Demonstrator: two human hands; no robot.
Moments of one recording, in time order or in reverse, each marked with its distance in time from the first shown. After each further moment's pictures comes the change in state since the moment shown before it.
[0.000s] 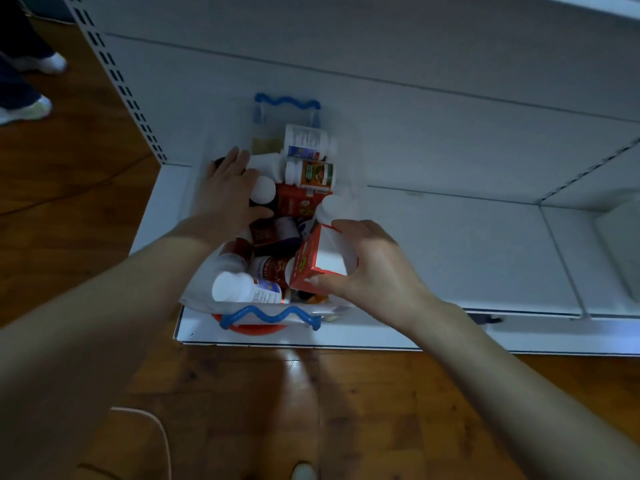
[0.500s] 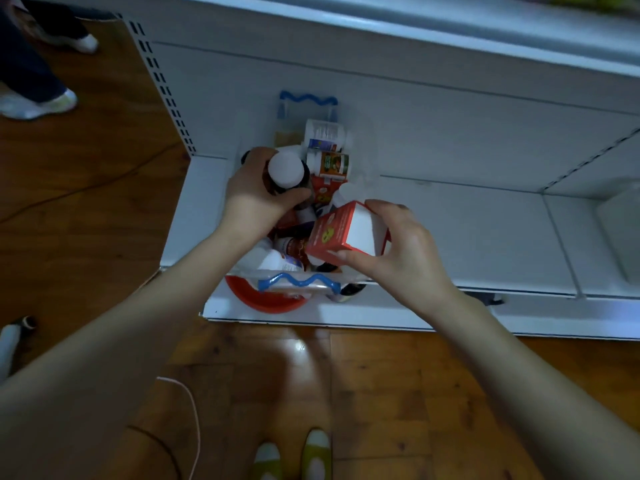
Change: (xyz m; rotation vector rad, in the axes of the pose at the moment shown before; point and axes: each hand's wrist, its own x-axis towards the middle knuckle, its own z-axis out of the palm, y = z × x) left_hand -0.069 0.050 -0.058 -0.724 0.317 -0.218; right_hand -0.031 -0.022 -0.013 0.143 0.177 0.070
